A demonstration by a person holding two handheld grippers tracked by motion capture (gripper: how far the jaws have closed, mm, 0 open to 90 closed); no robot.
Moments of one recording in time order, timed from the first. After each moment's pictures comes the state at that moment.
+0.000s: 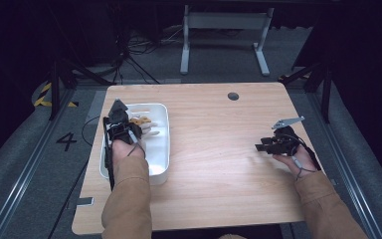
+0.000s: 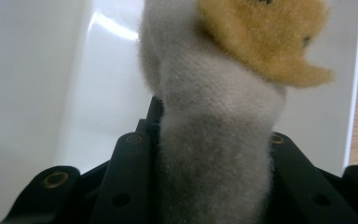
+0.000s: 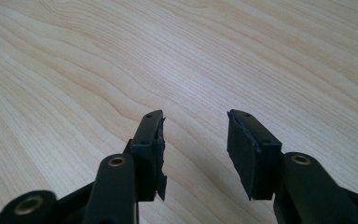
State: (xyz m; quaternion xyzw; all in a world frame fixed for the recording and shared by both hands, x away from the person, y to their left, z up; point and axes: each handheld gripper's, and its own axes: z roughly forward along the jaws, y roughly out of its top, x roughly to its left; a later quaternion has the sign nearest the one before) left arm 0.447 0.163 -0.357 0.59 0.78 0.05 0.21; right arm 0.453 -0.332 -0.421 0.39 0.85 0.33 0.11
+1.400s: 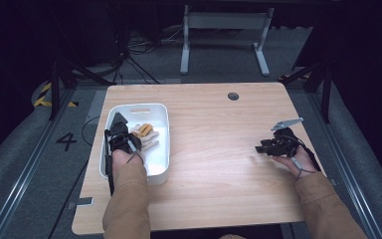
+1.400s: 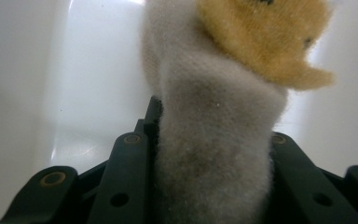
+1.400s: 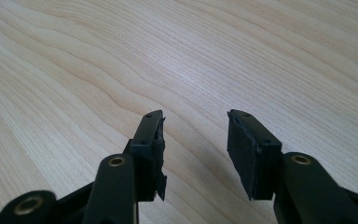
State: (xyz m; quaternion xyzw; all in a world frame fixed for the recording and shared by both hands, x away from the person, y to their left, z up) left arm 0.452 0.177 -0.407 0.58 0.80 -0.01 0.18; right arm 0.454 -0.334 -0.428 0.39 0.85 0.33 0.10
